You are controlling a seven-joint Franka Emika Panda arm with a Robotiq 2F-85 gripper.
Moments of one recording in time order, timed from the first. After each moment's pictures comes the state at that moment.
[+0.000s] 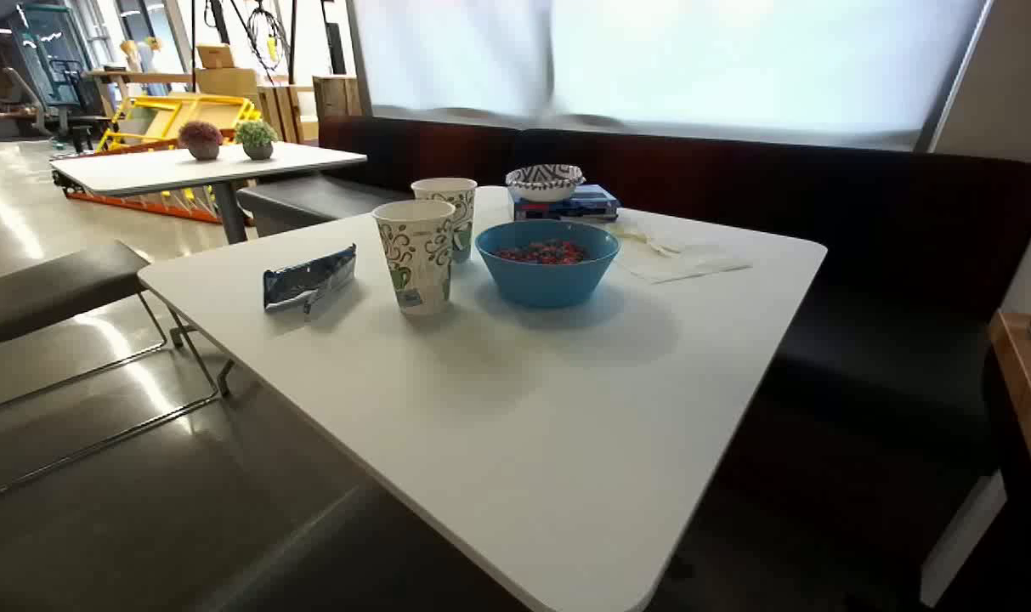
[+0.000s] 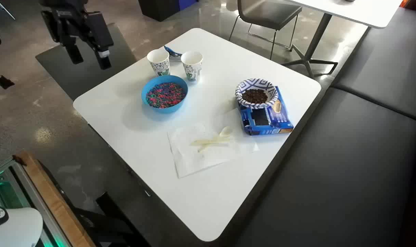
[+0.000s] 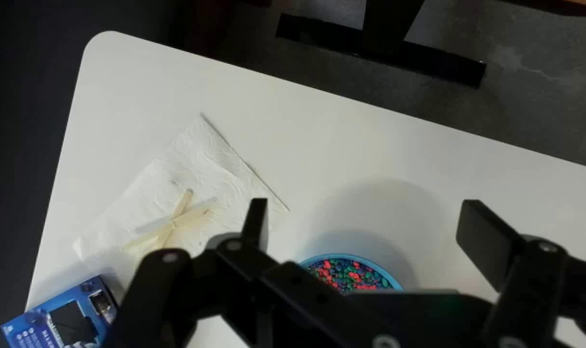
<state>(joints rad) 0.03 -0.29 0.09 -2.30 -0.18 1.77 -0.10</state>
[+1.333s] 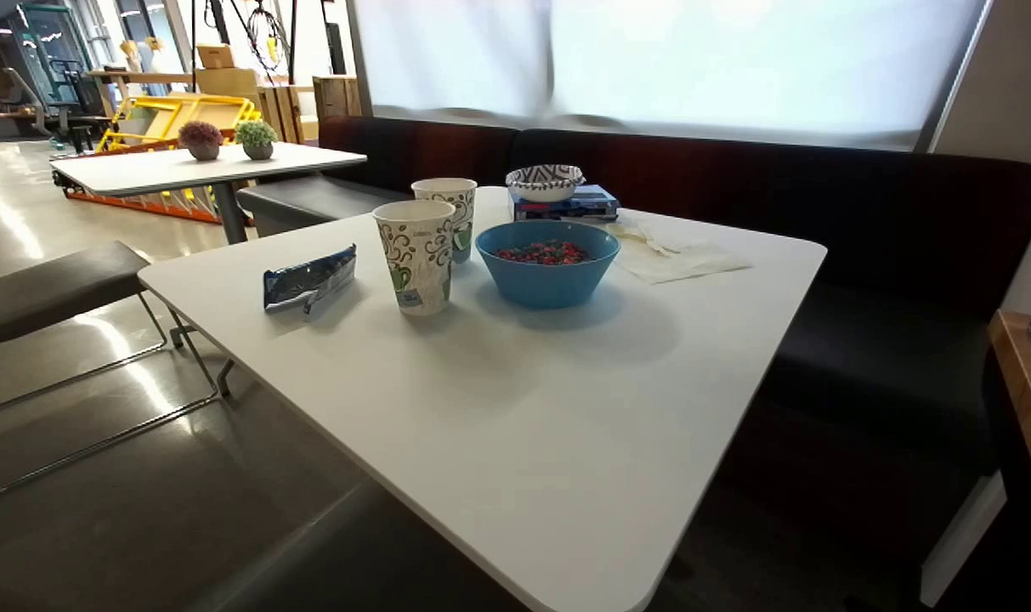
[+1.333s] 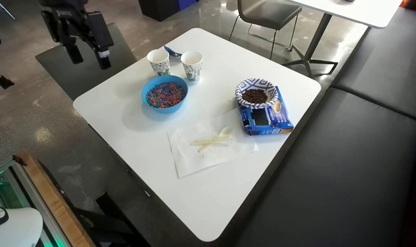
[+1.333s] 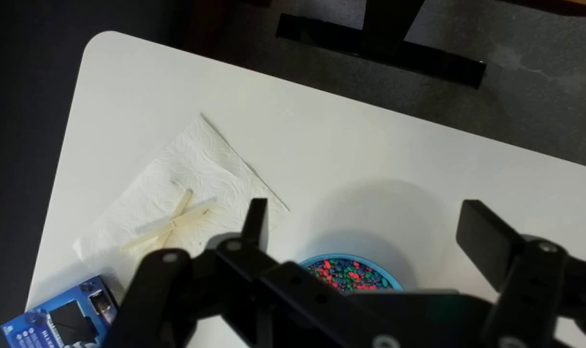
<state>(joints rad) 0.03 -0.29 0.09 -2.30 -0.18 1.77 -0.10</state>
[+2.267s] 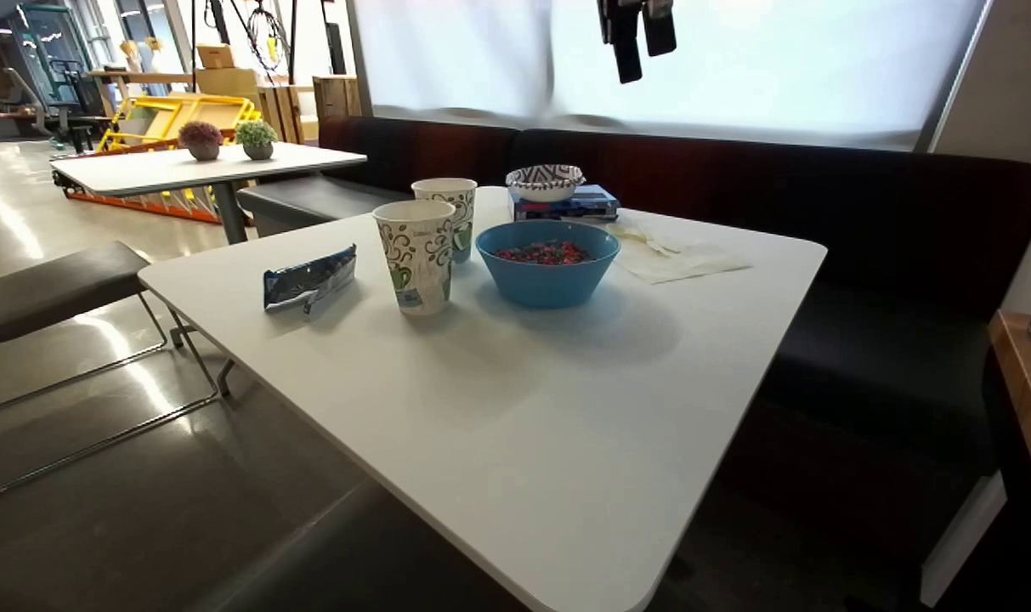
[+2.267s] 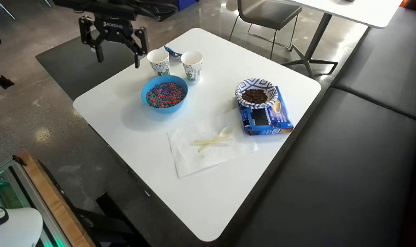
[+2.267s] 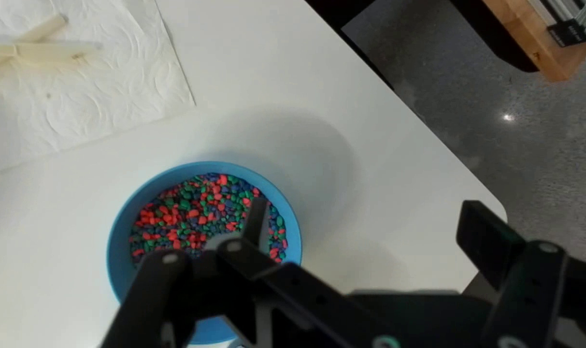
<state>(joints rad) 0.05 0.03 0.03 -2.08 0.02 1.81 -0.67</state>
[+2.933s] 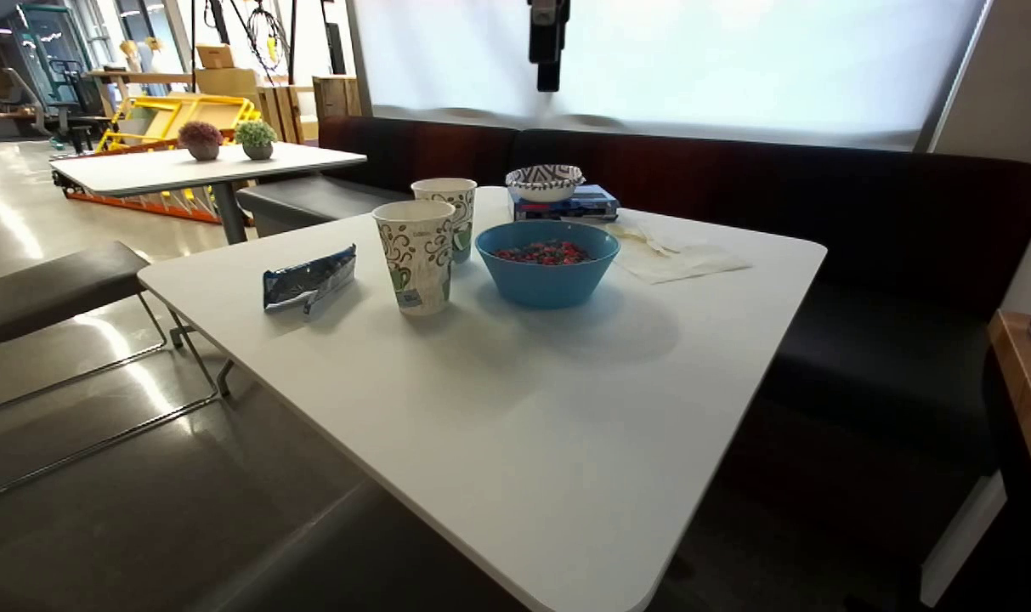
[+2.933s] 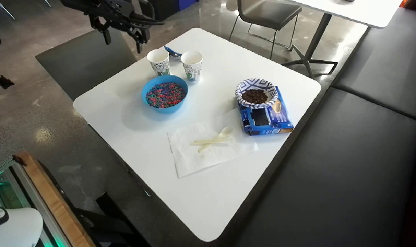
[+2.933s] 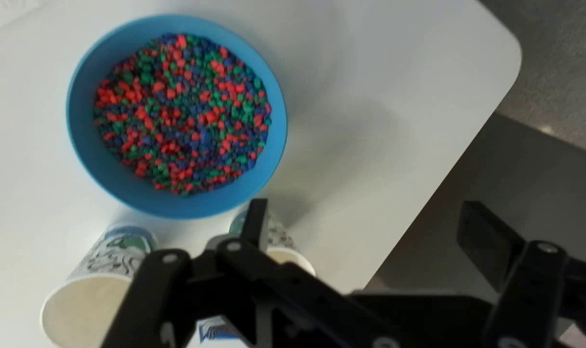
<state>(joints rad) 0.06 0.06 0.08 -2.09 0.22 2.09 -0.55</state>
